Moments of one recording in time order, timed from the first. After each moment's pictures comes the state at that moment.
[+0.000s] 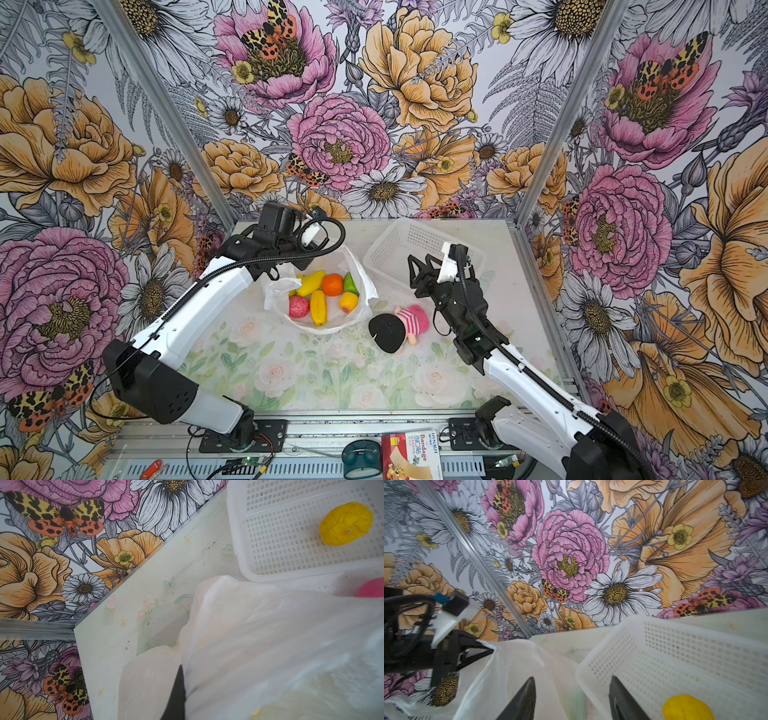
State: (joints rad) left arm -0.41 1.50 1.53 -0.77 -0.11 0.37; right arm 0.58 0.95 0.61 0.40 0.08 0.40
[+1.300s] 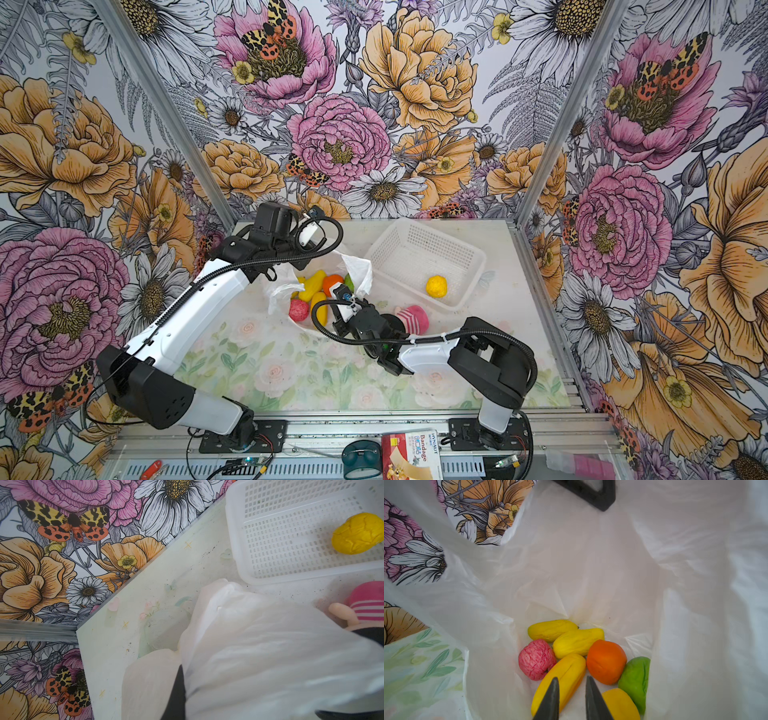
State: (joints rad) left arm -0.41 1.48 1.53 -0.77 -0.10 0.37; right arm 1.02 1.74 0.80 0.78 0.29 0.05
